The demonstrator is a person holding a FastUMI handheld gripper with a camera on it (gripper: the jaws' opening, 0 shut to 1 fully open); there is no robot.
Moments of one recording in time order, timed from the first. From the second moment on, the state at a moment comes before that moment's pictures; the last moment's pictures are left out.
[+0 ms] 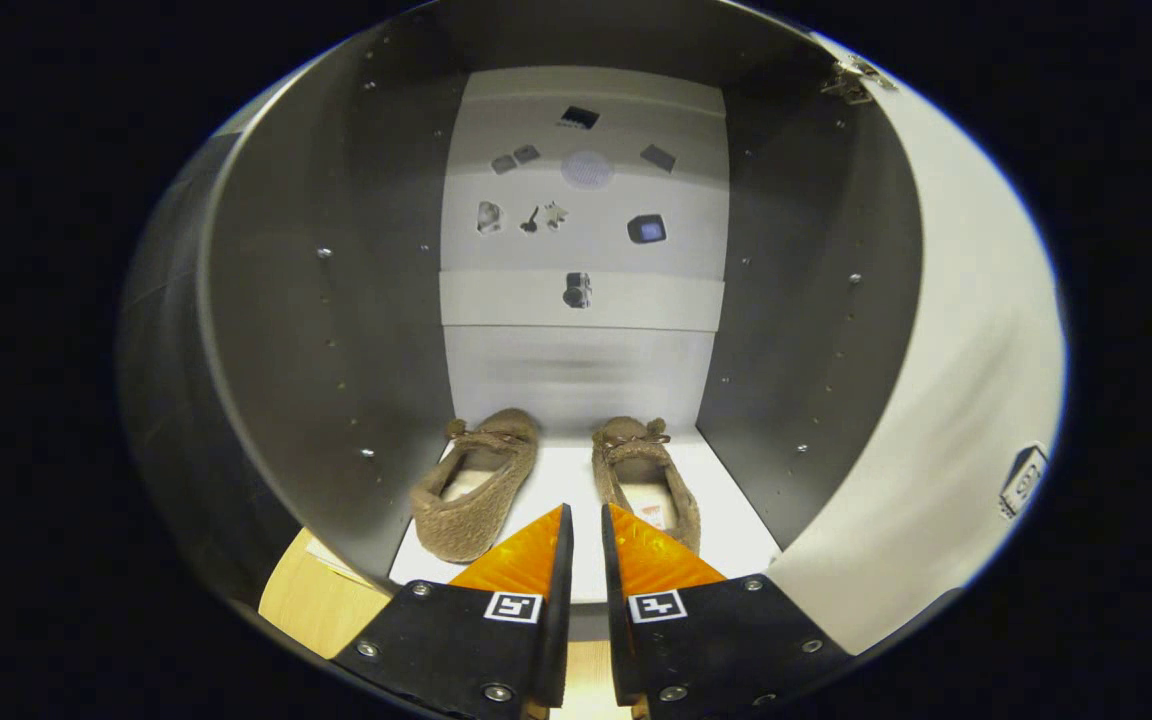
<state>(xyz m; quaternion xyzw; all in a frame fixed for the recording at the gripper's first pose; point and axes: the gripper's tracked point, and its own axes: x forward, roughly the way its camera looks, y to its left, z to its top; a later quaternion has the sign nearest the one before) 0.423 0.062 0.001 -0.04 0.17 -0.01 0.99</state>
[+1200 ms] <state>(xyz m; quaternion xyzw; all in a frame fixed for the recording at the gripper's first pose) 0.130 0.016 0.054 -0.05 0.08 -0.05 0.99</state>
